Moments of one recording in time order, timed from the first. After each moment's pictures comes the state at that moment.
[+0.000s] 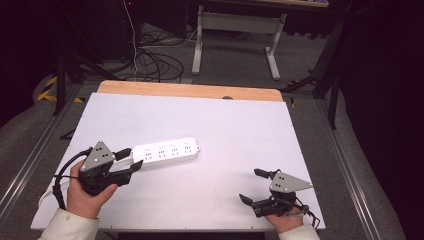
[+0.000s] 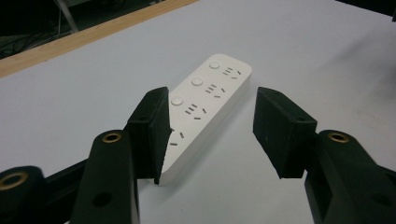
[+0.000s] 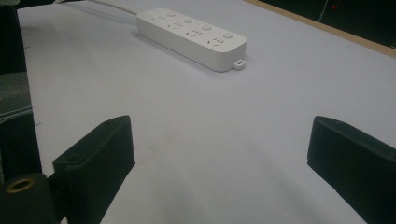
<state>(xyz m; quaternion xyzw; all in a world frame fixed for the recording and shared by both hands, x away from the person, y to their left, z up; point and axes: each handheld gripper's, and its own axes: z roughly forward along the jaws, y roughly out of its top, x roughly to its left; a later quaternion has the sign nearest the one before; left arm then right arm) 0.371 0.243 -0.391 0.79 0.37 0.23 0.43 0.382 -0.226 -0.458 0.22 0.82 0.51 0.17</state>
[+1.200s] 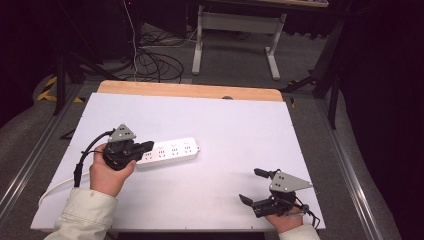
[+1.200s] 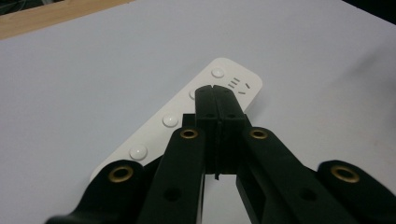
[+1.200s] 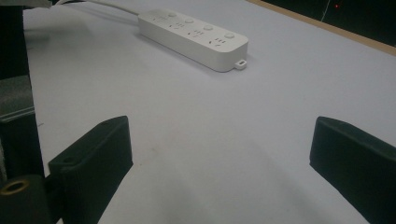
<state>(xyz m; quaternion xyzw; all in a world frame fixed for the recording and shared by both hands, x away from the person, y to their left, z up) 0.436 0.218 -0.407 0.79 0.40 0.17 0.43 0.383 -0.226 -0.458 0.22 0.82 0.51 0.17</state>
